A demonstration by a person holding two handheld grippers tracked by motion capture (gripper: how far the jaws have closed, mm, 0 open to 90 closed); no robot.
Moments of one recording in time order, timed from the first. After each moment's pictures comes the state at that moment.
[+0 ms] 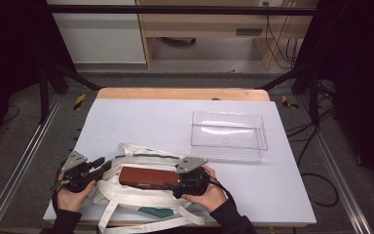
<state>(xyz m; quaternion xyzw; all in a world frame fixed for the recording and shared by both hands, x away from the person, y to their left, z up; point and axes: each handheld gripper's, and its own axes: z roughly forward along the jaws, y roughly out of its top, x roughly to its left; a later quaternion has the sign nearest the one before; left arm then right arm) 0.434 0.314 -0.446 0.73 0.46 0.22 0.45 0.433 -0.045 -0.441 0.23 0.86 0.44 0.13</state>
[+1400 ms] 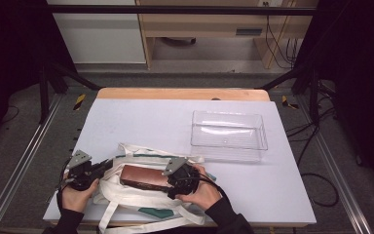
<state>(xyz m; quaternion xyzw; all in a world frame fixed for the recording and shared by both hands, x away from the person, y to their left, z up) 0.438 0.305 -0.453 0.73 0.48 0.20 0.44 0.440 -0.018 -0.442 0.18 0.91 0.35 0.12</state>
